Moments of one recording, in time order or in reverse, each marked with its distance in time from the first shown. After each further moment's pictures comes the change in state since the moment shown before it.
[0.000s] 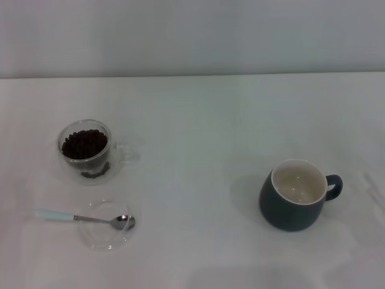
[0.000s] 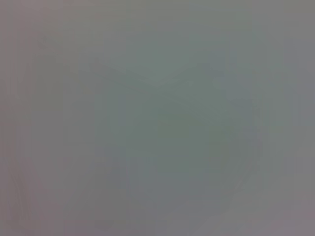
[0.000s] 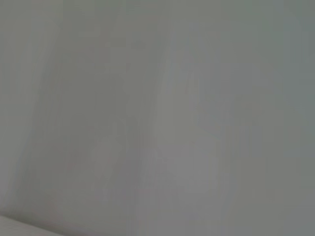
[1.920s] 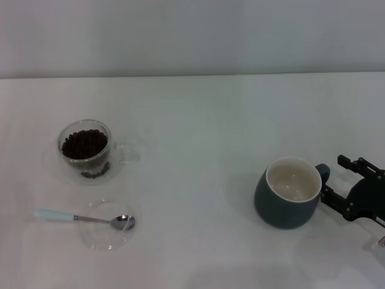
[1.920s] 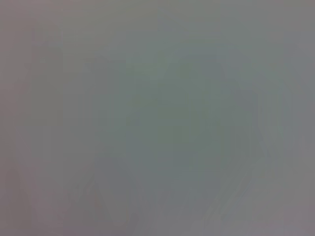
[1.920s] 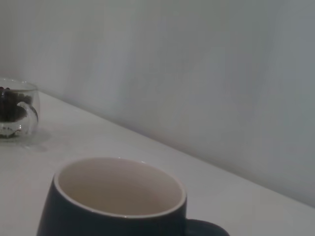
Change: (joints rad) left arm 0.014 -0.001 0.000 -0.013 0.029 0.002 -0.002; right arm 0.113 0.021 -0.320 -0.065 -0.009 0.312 0.040
